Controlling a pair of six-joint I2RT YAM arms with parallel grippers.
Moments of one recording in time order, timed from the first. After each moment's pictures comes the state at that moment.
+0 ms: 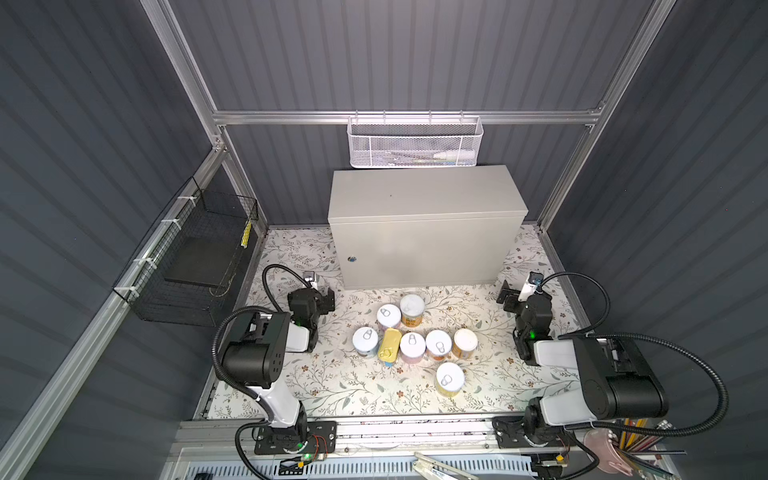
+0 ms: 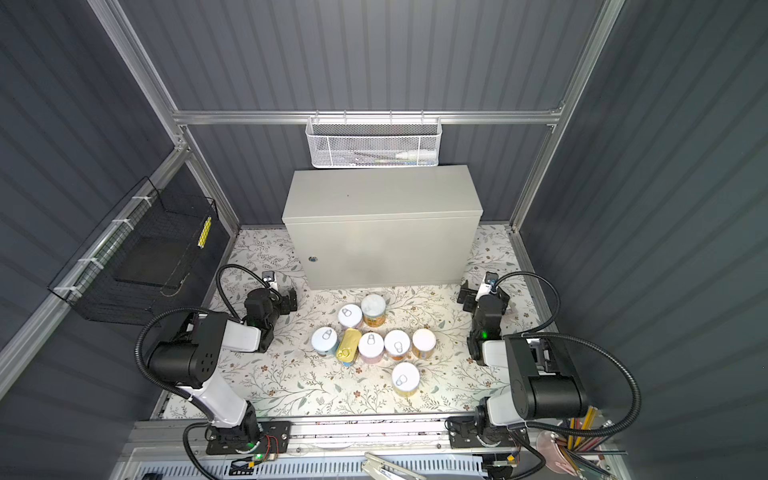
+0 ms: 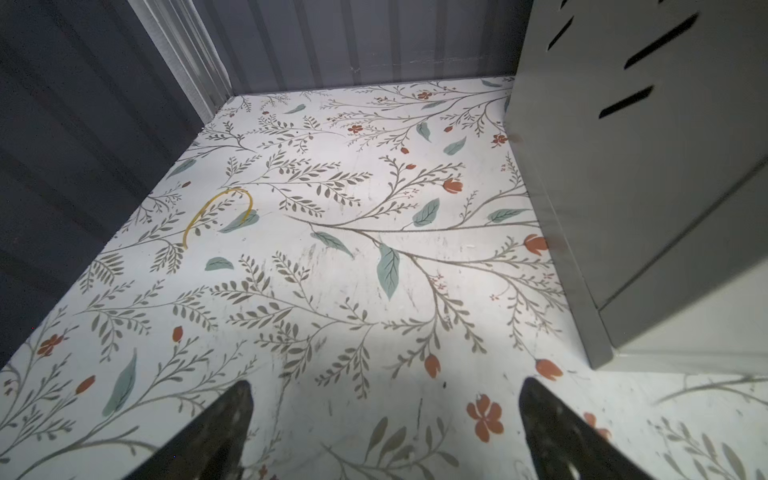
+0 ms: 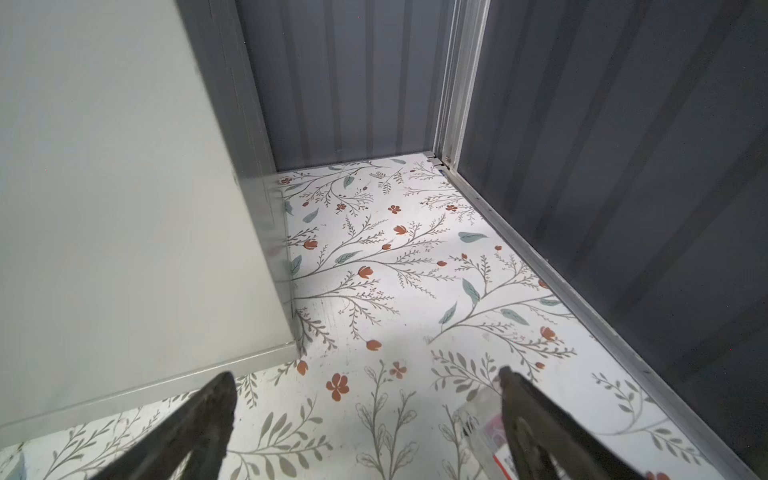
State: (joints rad) left arm -0.09 1.71 0.47 0.83 -0.17 0.04; right arm 0.01 1.46 0.29 0.96 0.25 0.05
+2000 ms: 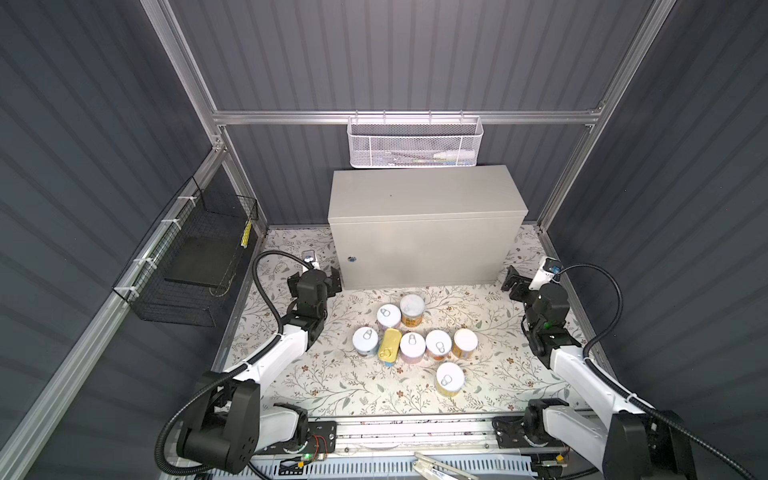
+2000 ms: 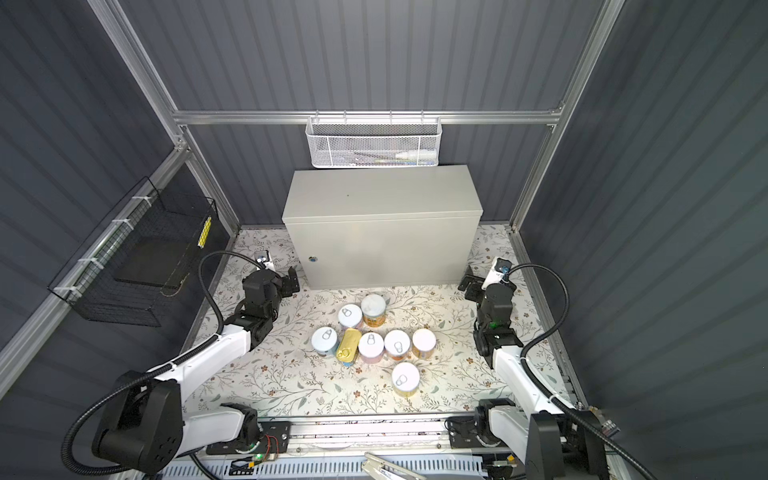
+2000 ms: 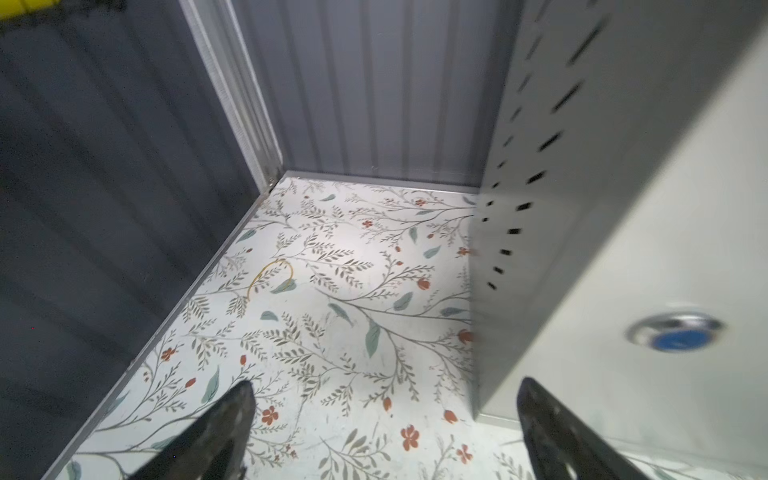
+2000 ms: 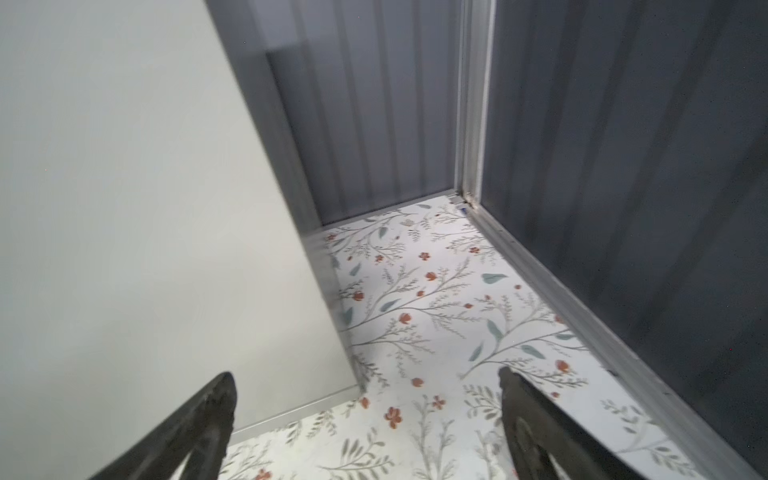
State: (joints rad) left arm -0.31 1.24 0.69 0.17 -0.44 -0.14; right arm 0.05 1.02 0.44 0.41 0.18 0.22
